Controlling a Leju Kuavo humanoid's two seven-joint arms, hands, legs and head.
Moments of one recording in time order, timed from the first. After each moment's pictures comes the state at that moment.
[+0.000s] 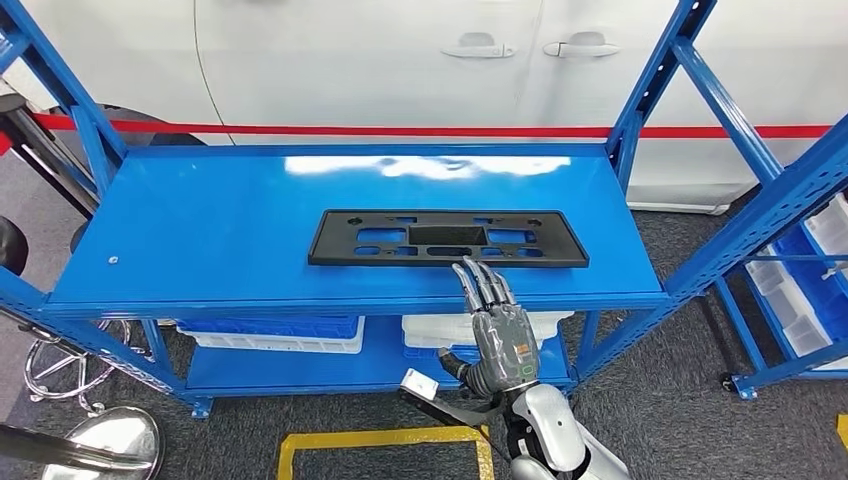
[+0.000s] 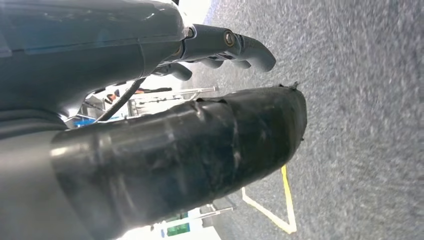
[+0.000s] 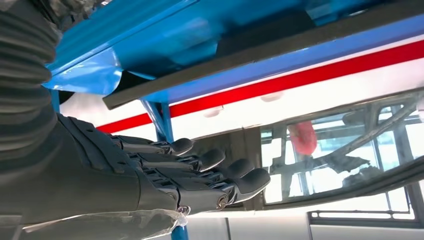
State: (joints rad) left arm -0.04 0.12 -1.24 -0.08 0.98 0.25 0.36; right arm -0.24 -0.20 0.64 -1.46 1.18 -0.52 0.06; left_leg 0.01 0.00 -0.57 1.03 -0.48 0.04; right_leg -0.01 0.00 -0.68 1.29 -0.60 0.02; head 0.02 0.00
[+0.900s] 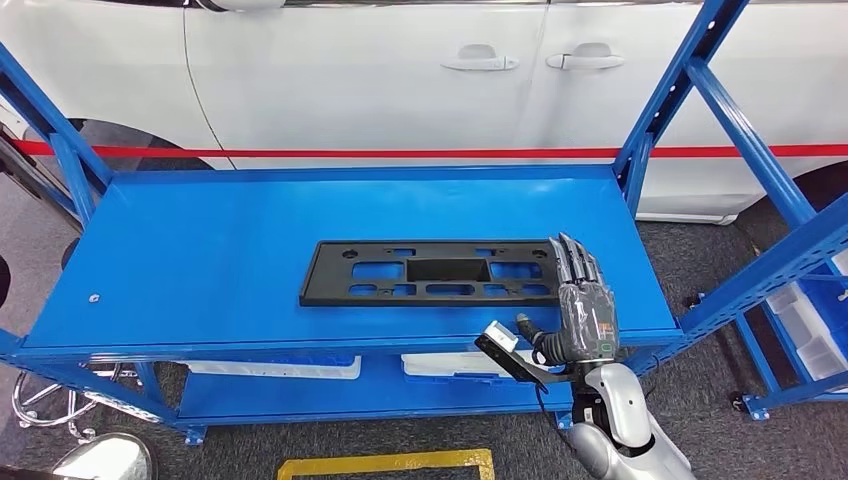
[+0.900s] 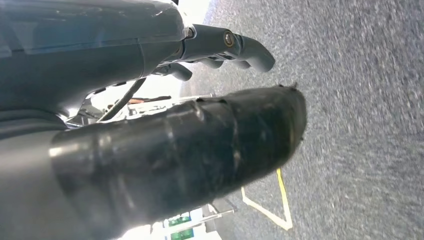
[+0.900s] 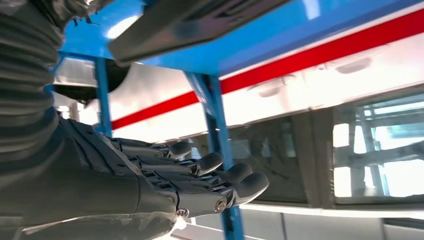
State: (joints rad) left arm -0.05 0.13 -1.28 -0.08 0.99 0.23 0.34; right arm -0.19 -0.29 0.37 -1.45 1.14 -0.53 0.01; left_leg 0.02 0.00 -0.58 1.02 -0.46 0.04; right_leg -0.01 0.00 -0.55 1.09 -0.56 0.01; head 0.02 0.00
